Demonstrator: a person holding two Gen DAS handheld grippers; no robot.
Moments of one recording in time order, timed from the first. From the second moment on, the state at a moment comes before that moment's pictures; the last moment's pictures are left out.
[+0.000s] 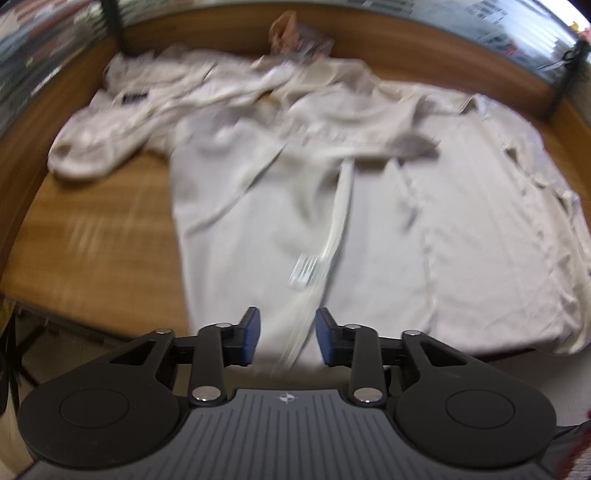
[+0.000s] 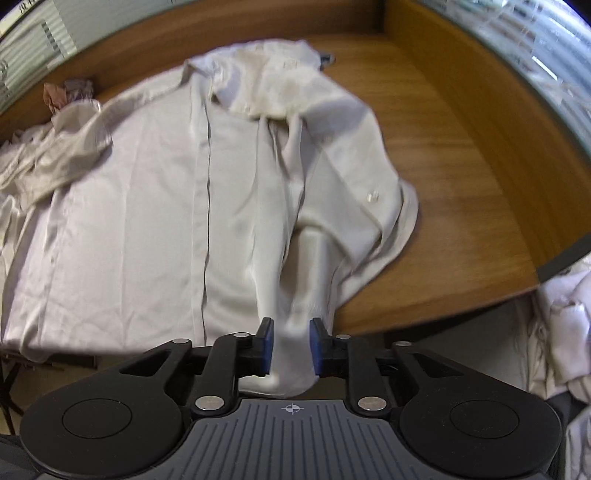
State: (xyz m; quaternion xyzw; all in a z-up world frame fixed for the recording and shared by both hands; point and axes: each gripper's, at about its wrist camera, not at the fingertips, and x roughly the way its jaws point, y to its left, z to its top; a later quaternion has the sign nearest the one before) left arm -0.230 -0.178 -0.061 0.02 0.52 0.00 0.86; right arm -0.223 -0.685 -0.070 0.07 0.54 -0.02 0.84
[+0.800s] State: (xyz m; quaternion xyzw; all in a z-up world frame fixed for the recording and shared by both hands) left arm -0.036 -0.357 -0.071 0.08 0.49 -0.14 0.86; right arm -0.144 -0.778 -0.117 0.12 0.52 -0.11 0.84
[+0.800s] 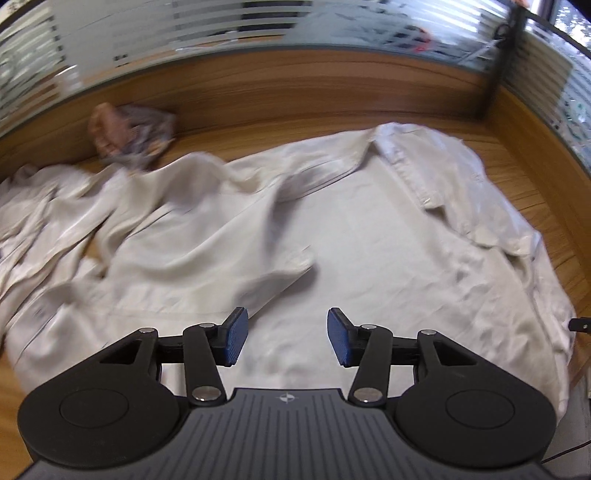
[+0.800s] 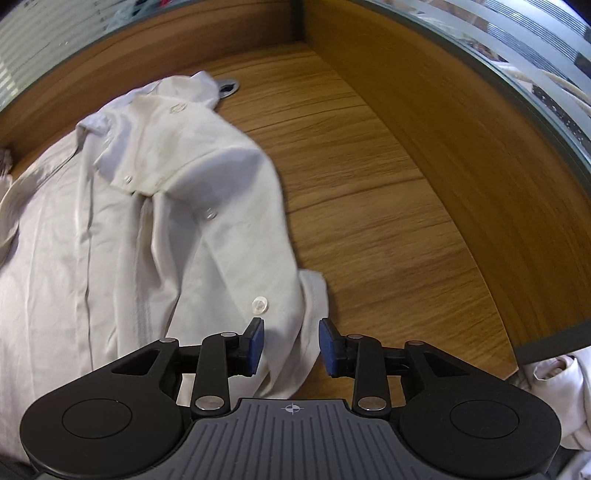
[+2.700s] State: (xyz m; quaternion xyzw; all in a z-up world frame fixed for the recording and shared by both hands) left arm 0.172 -0.531 -0.063 -0.11 0.50 -0.21 0.84; right arm -0.234 -0.837 -0.074 0.34 0.38 -0.29 0.81
